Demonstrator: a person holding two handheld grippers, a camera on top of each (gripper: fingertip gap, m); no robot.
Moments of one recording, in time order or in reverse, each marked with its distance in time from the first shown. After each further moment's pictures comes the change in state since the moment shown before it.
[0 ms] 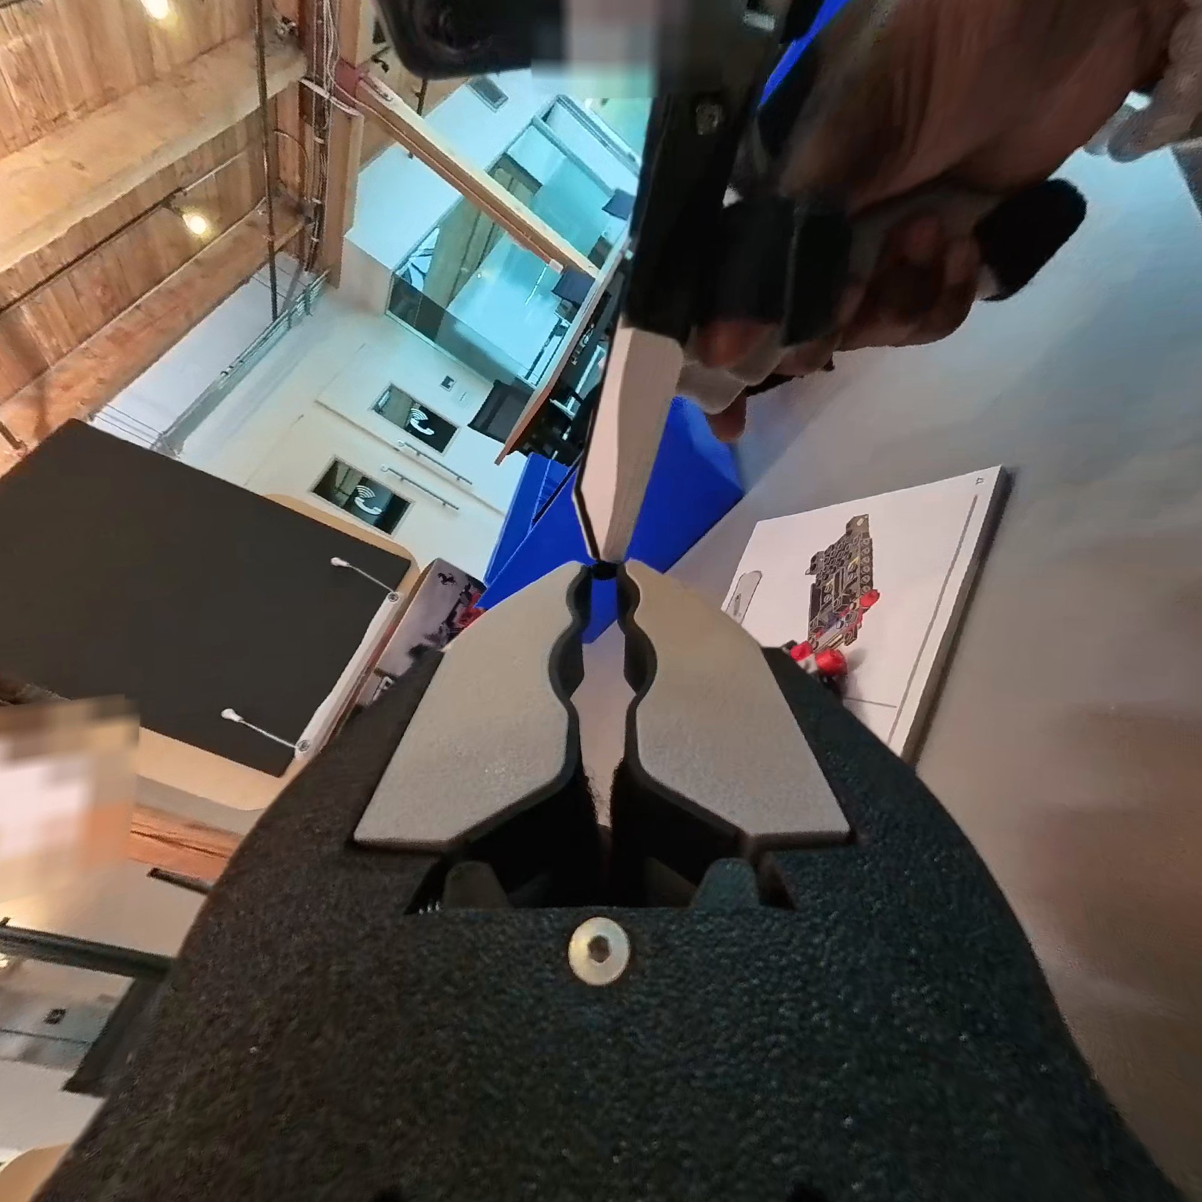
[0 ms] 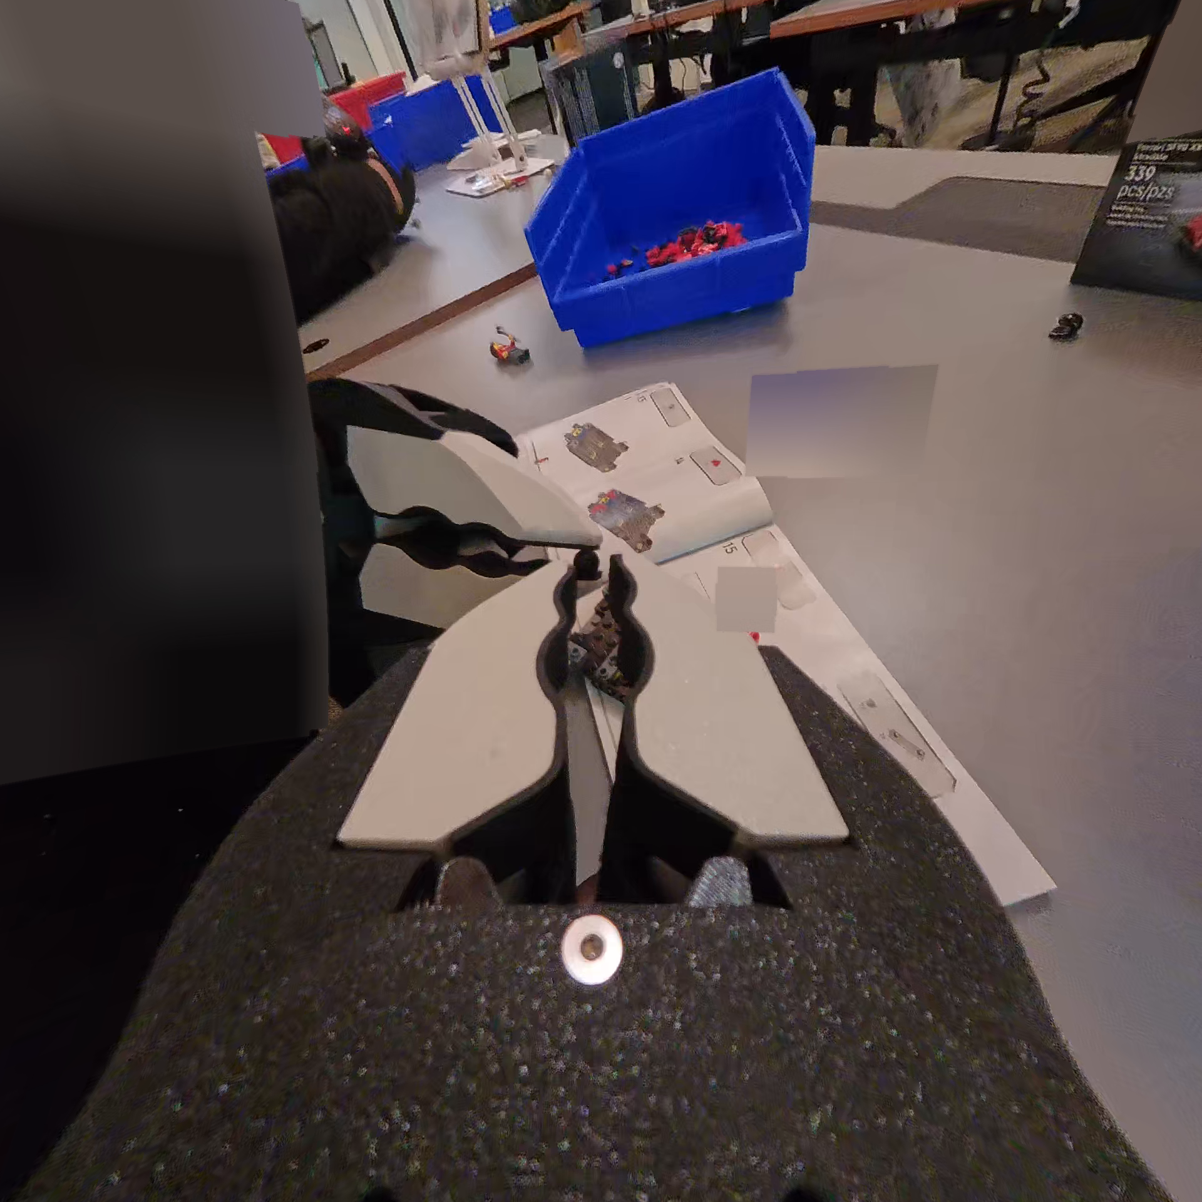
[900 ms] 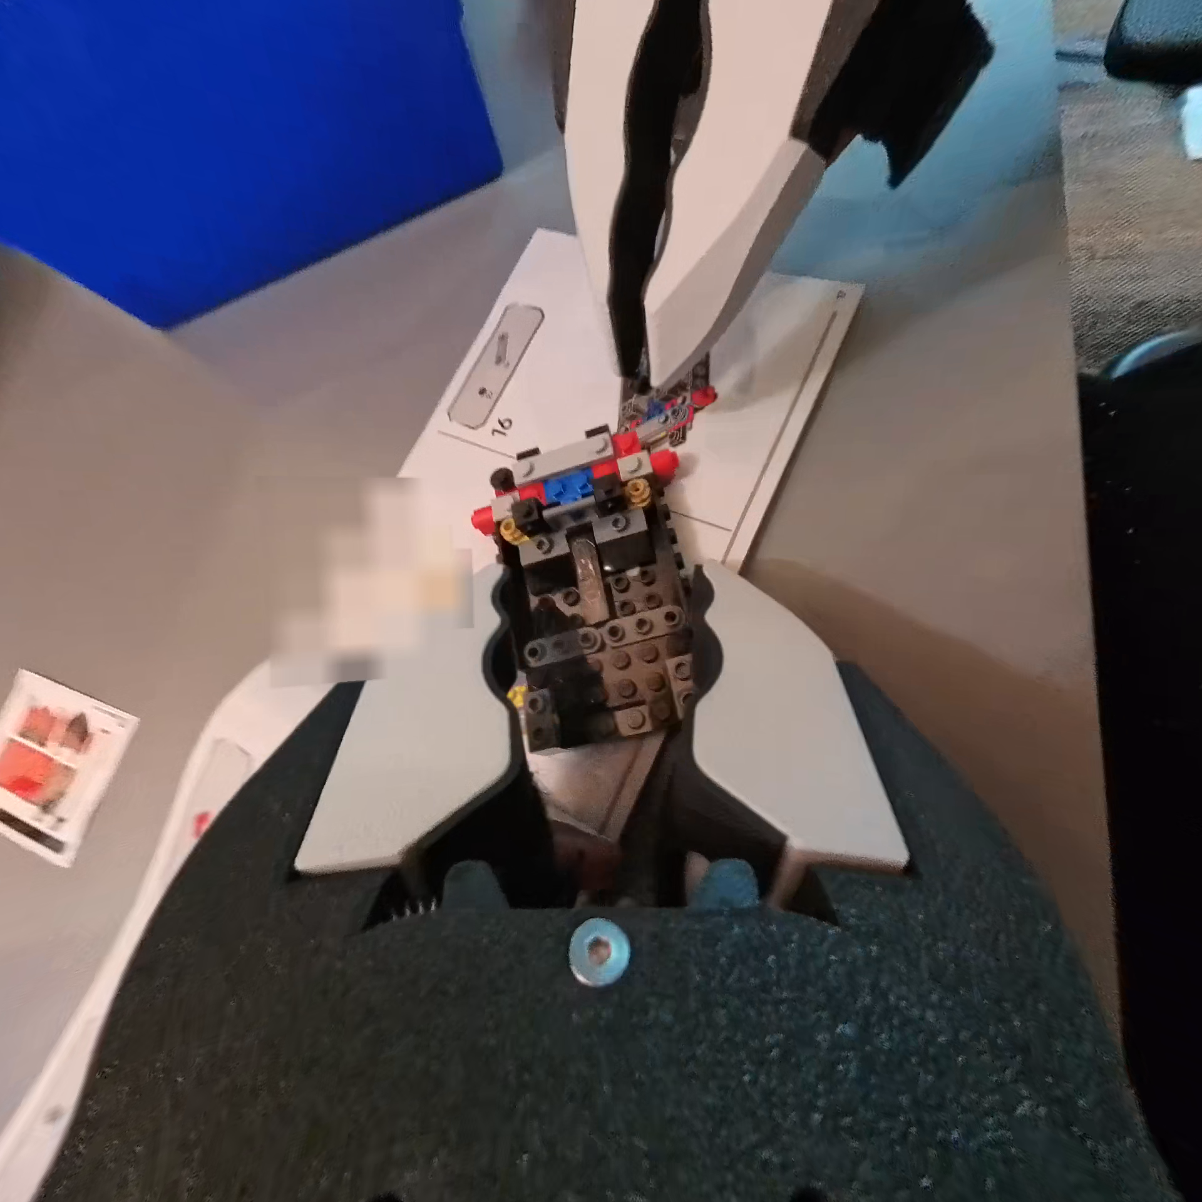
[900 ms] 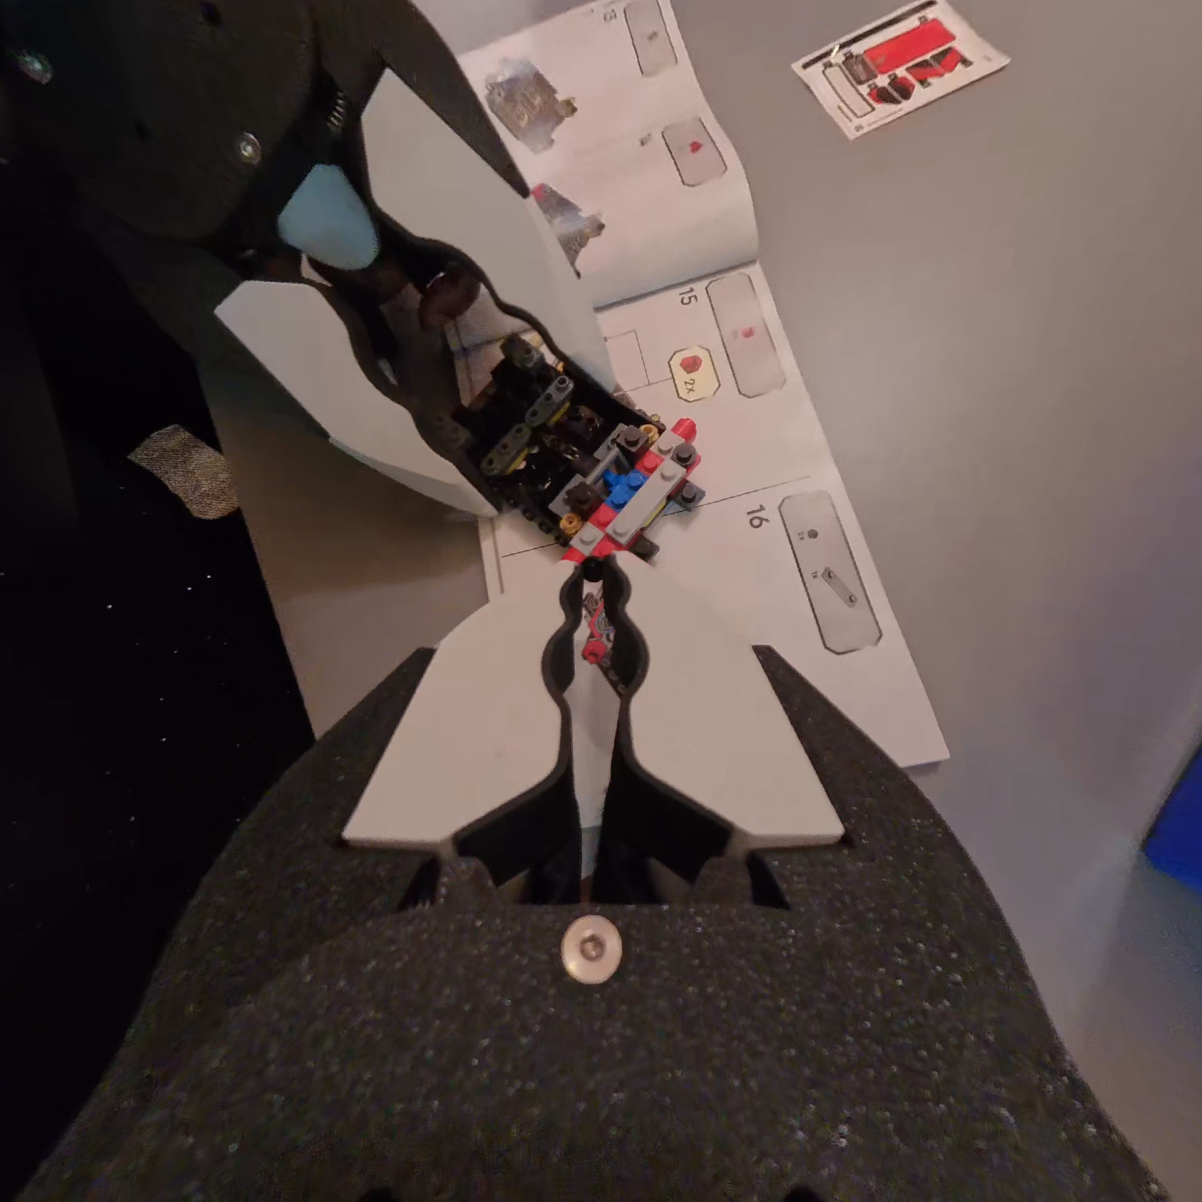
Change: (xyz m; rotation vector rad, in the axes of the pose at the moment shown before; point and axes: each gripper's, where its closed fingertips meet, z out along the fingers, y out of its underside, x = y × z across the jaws) left arm 0.069 0.073 -0.008 -0.437 0.575 -0.557; right arm 0.042 0.075 0.001 -0.438 -0.015 -0.080
